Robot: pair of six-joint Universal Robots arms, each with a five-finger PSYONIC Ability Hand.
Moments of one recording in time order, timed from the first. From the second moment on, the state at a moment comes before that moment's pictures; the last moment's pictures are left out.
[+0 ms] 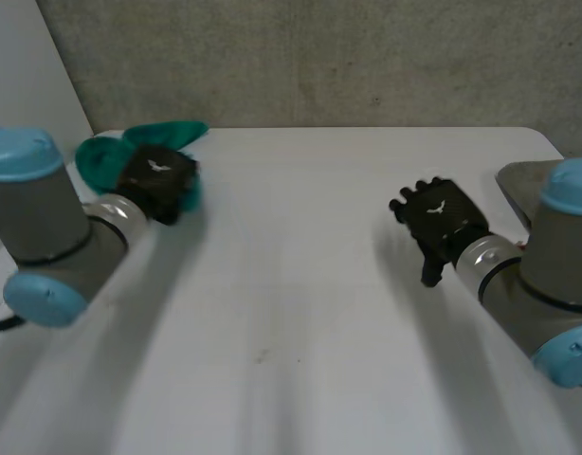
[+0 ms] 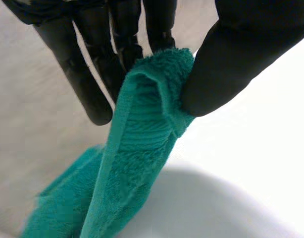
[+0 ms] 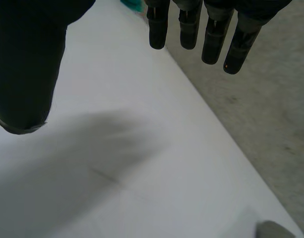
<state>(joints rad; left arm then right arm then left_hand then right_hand) 4.36 -2.03 -1.41 3.28 -1.39 3.60 1.92 -1.17 1.55 -0.11 1.42 2.53 1.15 1.20 1.19 1.20 0.97 0.20 0.22 0.21 0.24 0.06</state>
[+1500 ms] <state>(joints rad) 4.38 -1.90 -1.67 3.30 -1.37 3.44 1.85 -1.19 1.77 -0.03 1.37 2.68 0.19 0.20 0.21 0.20 0.05 0.98 1.17 1.17 1.17 0.96</state>
